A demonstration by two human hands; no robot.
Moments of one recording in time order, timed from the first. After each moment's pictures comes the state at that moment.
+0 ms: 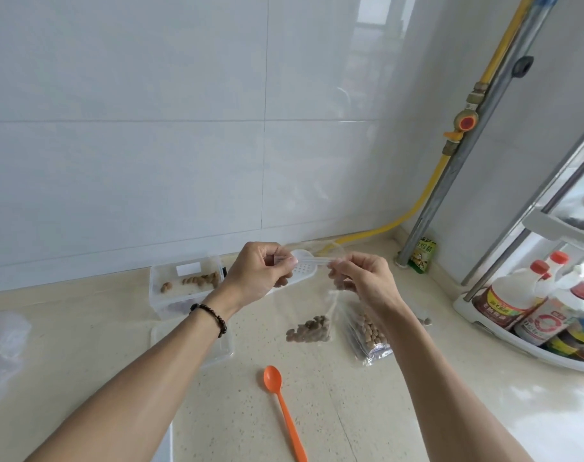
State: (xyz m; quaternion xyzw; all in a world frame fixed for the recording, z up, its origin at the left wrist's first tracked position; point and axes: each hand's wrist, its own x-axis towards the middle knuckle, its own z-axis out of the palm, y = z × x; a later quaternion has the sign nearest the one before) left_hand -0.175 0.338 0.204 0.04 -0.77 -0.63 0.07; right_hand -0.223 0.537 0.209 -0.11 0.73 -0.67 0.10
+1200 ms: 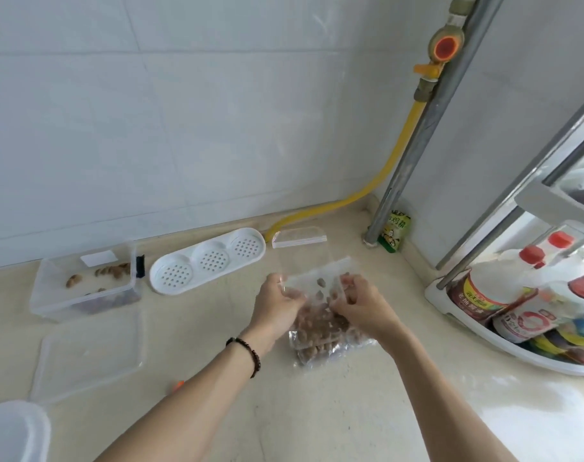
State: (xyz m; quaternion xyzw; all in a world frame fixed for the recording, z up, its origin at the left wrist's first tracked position) left_hand -0.291 0.509 0.077 0.25 -0.75 -0.61 -0.04; right_hand -0.340 0.677 0.095 -0.04 0.89 -0.40 0.22
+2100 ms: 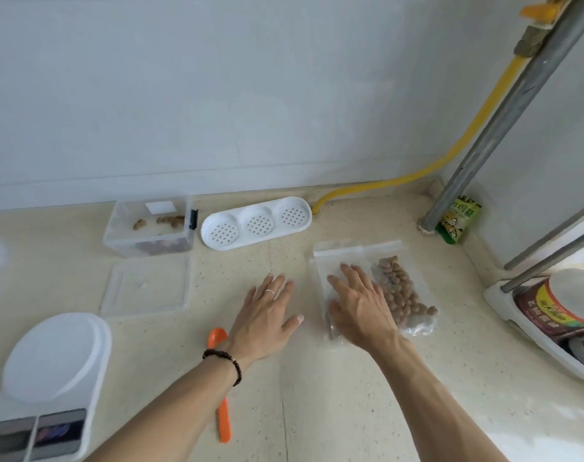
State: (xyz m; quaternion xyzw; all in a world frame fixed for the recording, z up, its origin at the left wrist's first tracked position) left_hand -0.208 0.467 0.023 0.10 -0.97 -0.19 -0.09; right_hand -0.308 0.635 0.051 -0.33 0.93 -0.10 0.13
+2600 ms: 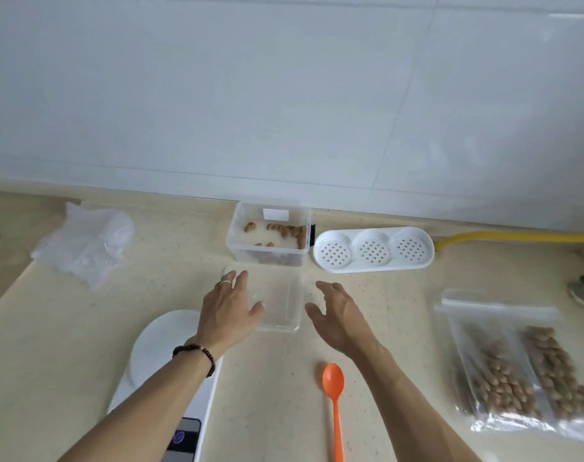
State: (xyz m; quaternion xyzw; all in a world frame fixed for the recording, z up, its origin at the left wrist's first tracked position) left_hand -0.112 0.243 0.030 0.38 -0.90 -0.20 -0.05; right_hand -0.242 0.399 0.033 -0.34 0.86 -0.26 0.27
